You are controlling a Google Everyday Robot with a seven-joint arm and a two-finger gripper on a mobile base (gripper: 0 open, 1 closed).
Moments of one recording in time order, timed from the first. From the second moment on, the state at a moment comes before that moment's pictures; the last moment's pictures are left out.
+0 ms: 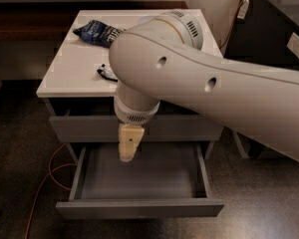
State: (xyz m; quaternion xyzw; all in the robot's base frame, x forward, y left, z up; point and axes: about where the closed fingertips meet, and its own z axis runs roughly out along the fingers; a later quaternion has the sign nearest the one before) arm 0.486 0.040 0.843 -0.70 0.68 -0.04 0.22
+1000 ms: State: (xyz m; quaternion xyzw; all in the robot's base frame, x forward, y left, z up) arm 0.538 -0.008 0.887 -0.65 0.71 -0.01 0.28
